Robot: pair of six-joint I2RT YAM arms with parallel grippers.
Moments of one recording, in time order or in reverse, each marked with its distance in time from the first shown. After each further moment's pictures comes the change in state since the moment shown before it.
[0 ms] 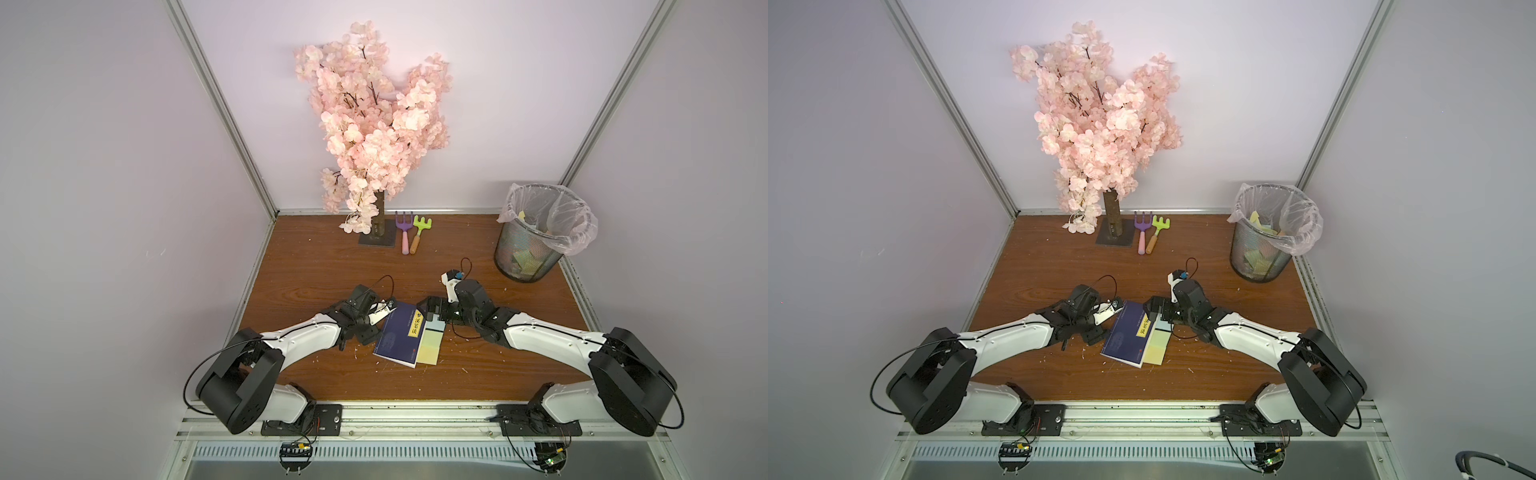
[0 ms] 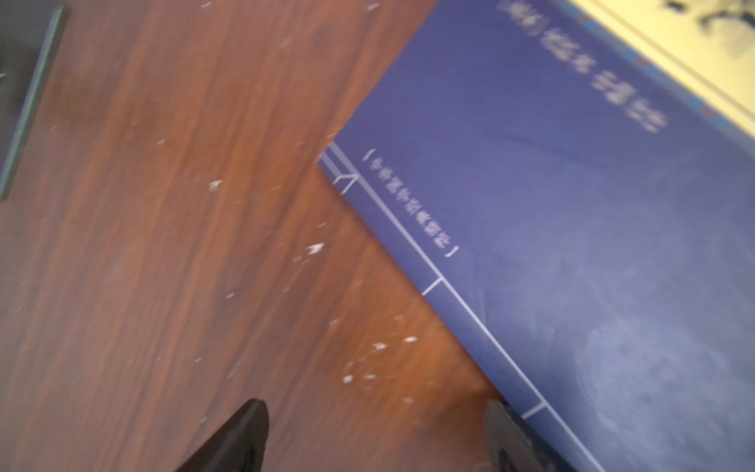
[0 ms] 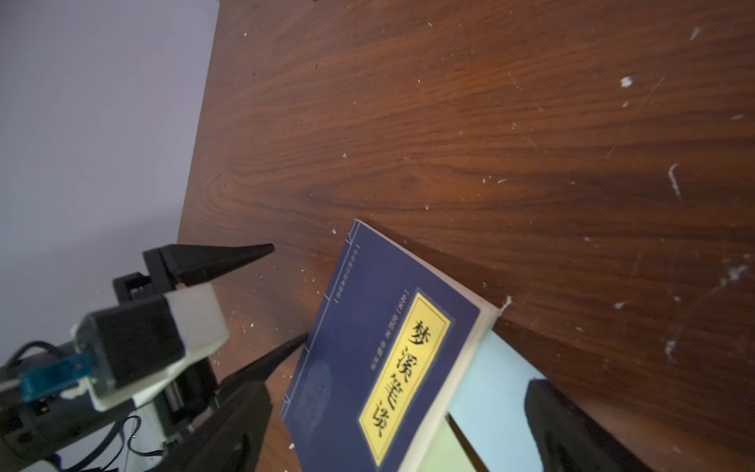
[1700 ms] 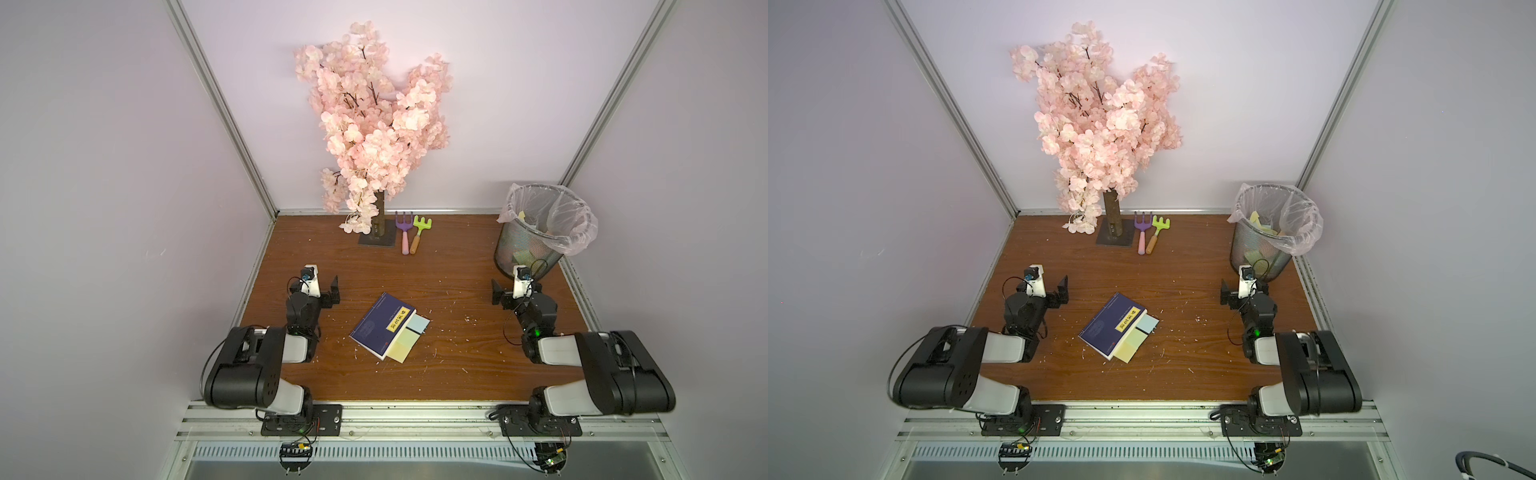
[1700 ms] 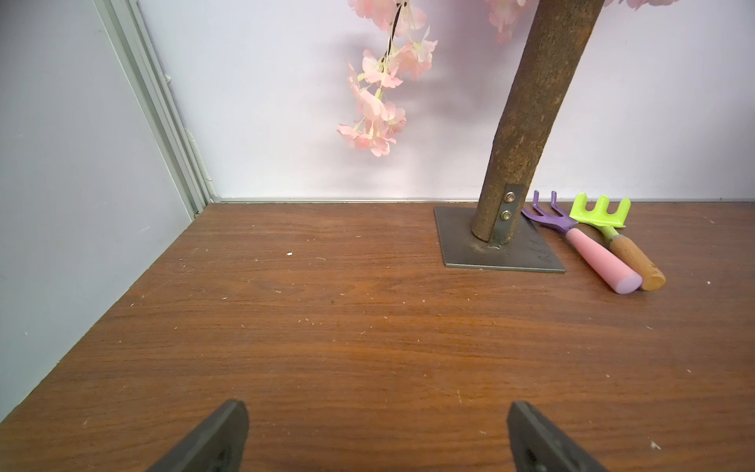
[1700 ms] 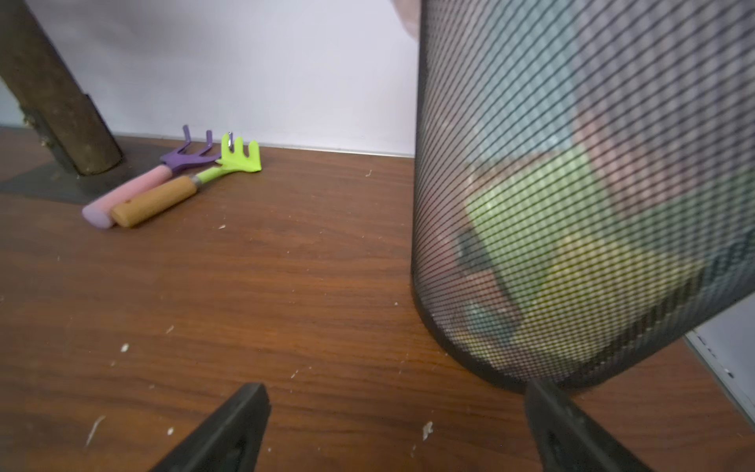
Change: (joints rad) left arm 0.621 -0.013 -0.342 1.204 0.067 -0.541; right arm -0.671 -0.058 -0.388 0.803 0.189 -0.789
